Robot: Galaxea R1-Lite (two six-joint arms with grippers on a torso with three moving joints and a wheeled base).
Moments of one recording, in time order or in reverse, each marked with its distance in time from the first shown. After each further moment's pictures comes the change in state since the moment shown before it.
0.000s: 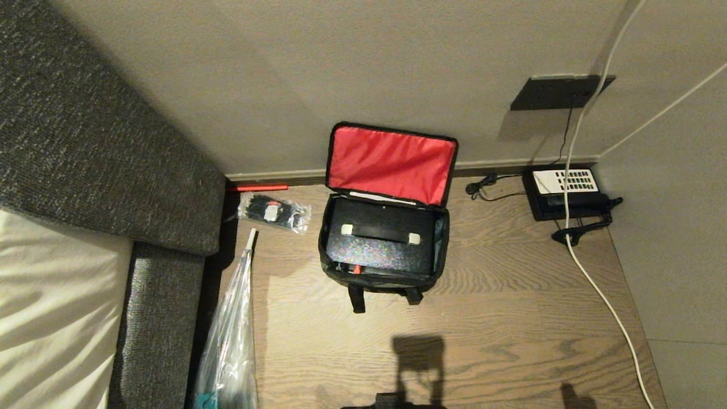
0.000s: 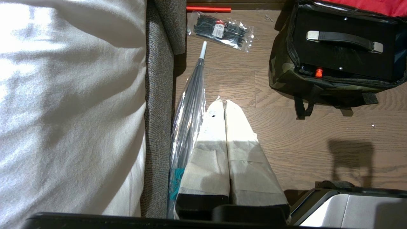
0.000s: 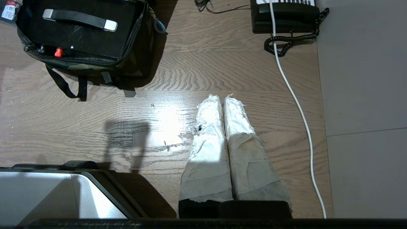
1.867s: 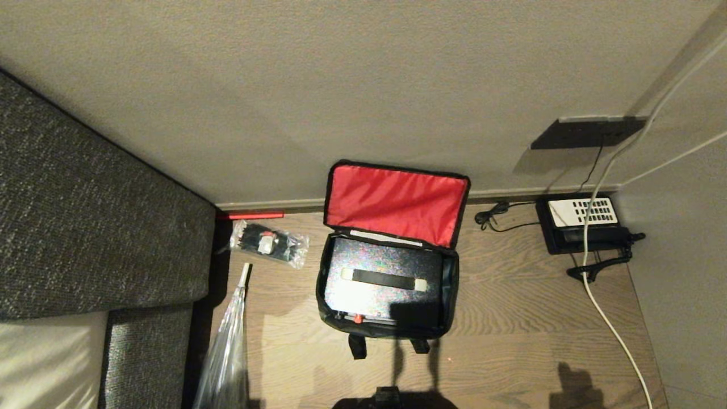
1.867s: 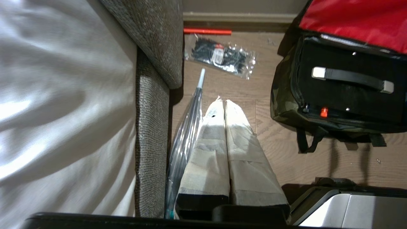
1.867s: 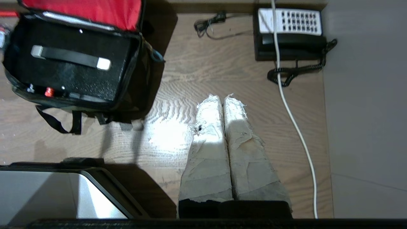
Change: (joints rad) left arm 0.000 0.000 0.000 0.000 0.000 -0.008; right arm 0.000 0.003 0.000 0.002 0.000 0.000
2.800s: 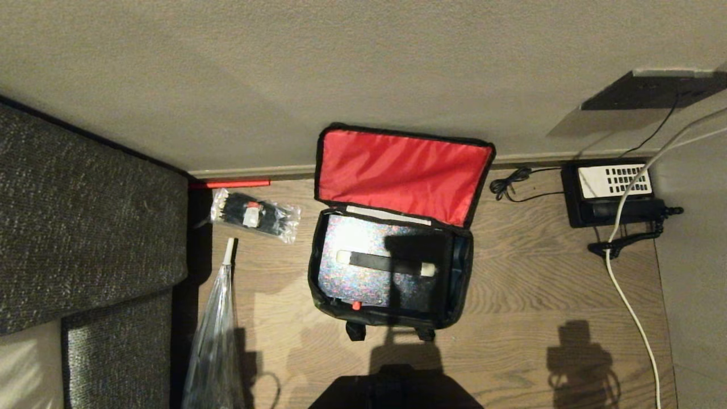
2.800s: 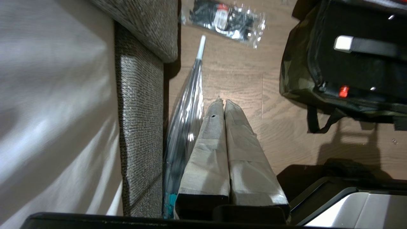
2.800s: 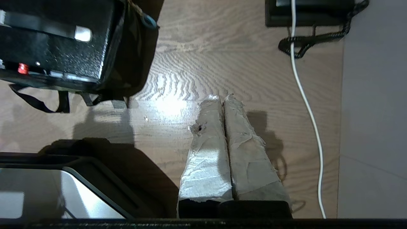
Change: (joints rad) left arm 0.000 0.000 0.000 0.000 0.000 -0.002; right arm 0.000 0.000 0.000 0.000 0.000 0.000
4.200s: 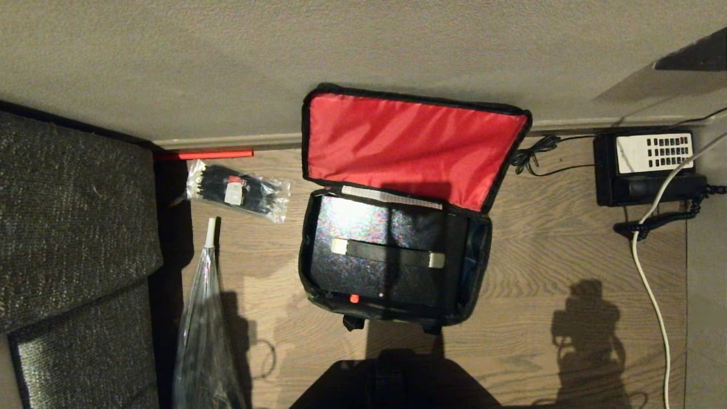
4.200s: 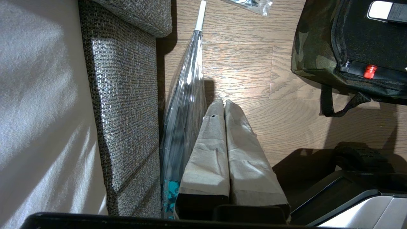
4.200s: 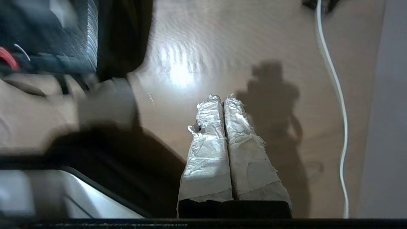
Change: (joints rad) left arm 0.000 0.000 0.000 -0.002 0.000 0.003; right arm -0.001 0.001 -0.129 0.103 0.027 0.089
